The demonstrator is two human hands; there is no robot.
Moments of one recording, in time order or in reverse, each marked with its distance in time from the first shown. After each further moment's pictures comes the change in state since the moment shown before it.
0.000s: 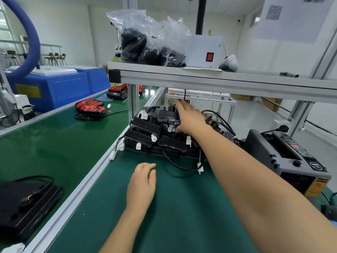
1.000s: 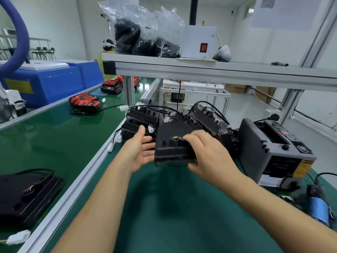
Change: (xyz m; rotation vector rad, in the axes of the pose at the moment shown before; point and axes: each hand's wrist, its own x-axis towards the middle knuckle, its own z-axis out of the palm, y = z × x) left_hand 0.058 0.053 -0.050 -0.918 -0.477 -0.686; right_hand -0.191 -0.023 -0.040 0.109 0.274 -0.247
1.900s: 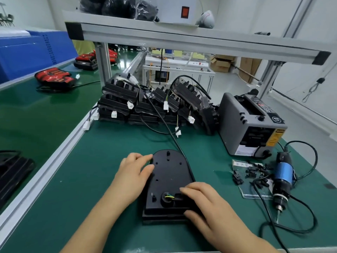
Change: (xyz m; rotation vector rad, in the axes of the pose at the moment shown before) left_hand -0.075 -0.103 0.012 1.137 0.045 0.362; right_hand -0.166 -0.042 -0.005 0.340 -0.248 0.186
